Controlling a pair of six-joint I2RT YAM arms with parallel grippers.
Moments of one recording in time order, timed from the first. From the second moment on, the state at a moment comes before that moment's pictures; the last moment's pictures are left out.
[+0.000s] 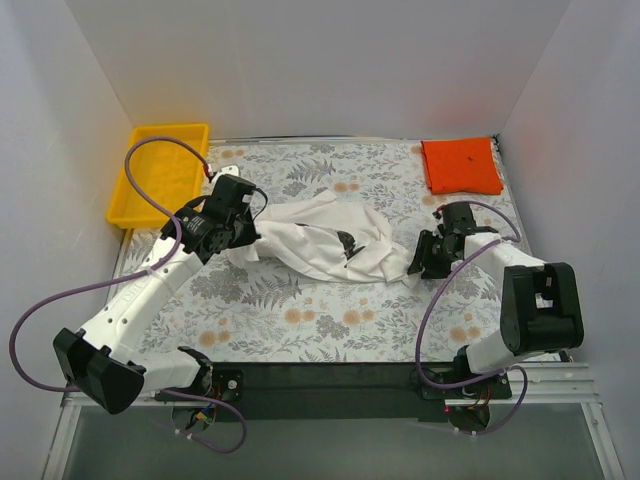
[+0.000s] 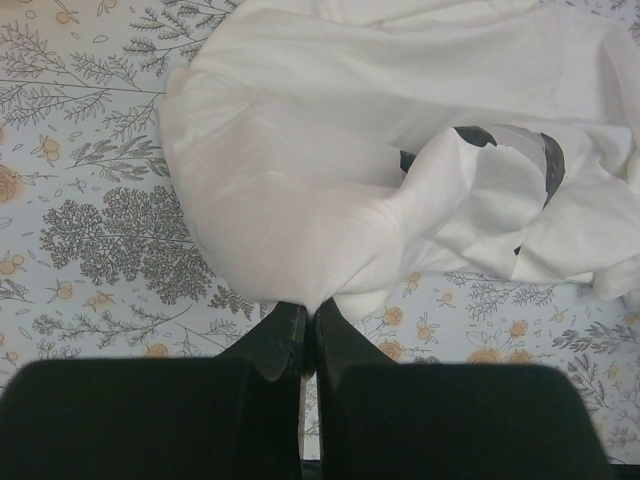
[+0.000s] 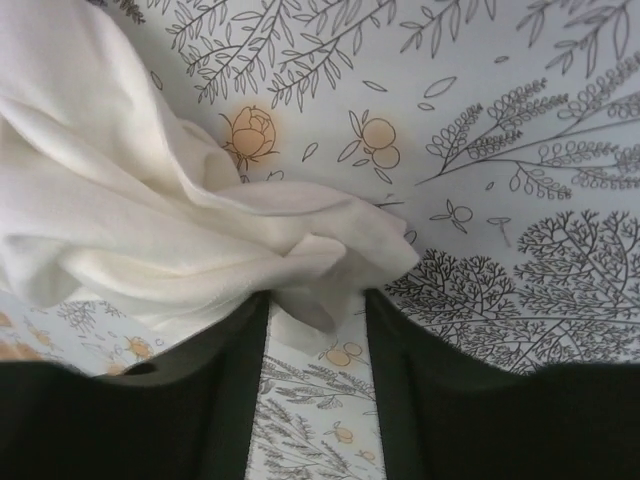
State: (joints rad) left arm -0.54 1.23 1.27 -0.91 -0.33 -0.63; right arm 0.11 1.50 0.79 -0.48 -0.26 0.35
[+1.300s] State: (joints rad) left arm -0.53 1.32 1.25 -0.90 -0.18 -0.56; right arm 0.38 1.55 0.95 -0.58 -0.03 0.28
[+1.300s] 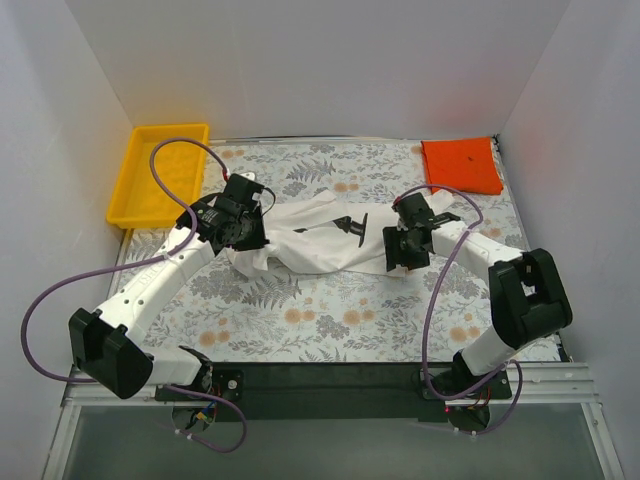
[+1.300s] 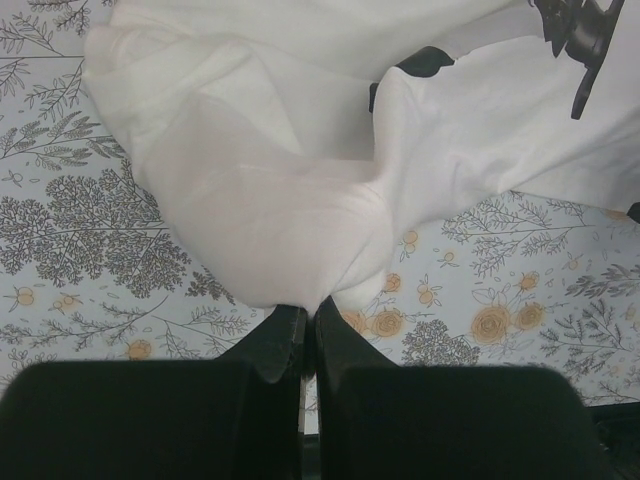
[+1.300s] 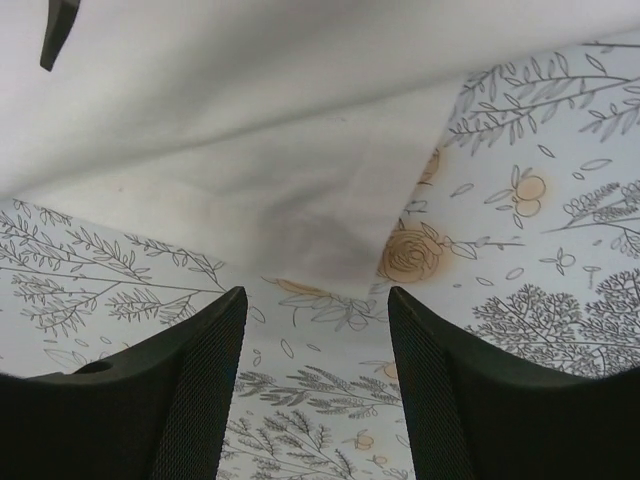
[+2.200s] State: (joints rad) left arm -0.53 1.39 1.39 -0.96 -0.22 -0.54; right arm 0.38 1.56 1.16 -0.92 0.41 0.23
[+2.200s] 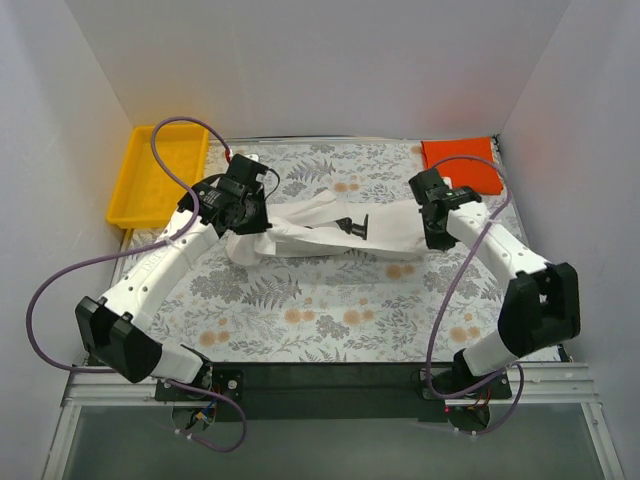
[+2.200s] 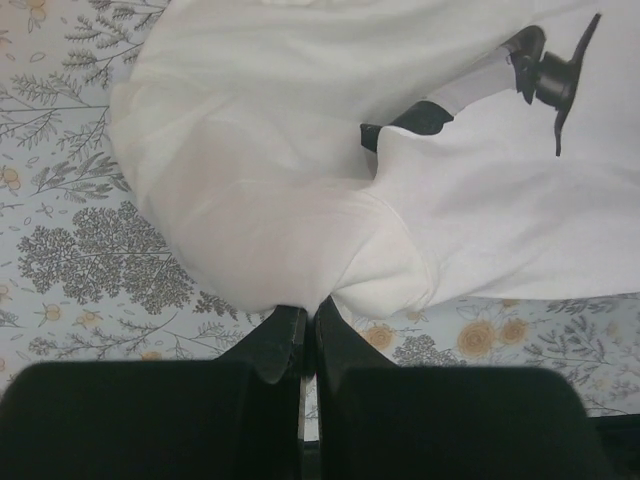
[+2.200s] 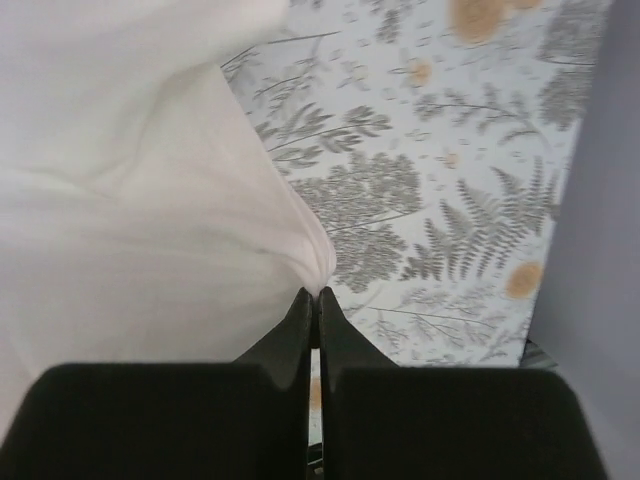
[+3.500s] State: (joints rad) left arm -0.48 1.60 1.07 -0.77 0.09 -0.64; right arm 0.25 1.24 1.08 -1.07 0.42 0.21
